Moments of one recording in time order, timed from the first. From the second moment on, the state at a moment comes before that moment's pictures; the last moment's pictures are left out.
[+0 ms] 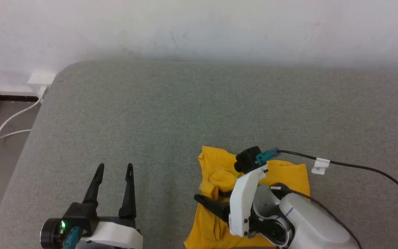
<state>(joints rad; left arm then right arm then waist) 0.05 0.11 -0.11 0.03 -0.16 0.05 -0.26 -0.43 -0.09 0.68 0.52 0.94 0.13 0.41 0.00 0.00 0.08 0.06</state>
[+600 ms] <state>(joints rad) 0.06 0.10 -0.07 0.03 -0.16 0.04 -0.26 -0.42 -0.31 0.67 0.30 0.52 0.13 -0.02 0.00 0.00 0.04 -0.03</state>
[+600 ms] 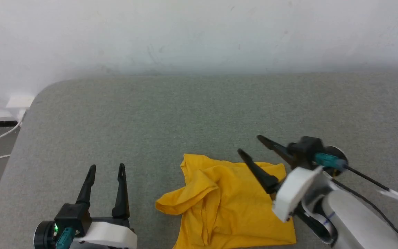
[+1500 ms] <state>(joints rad) 0.06 0.08 -0.03 0.03 -0.15 0.04 -0.26 0.04 -0.22 -0.01 0.23 0.76 0.13 0.47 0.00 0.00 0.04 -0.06</state>
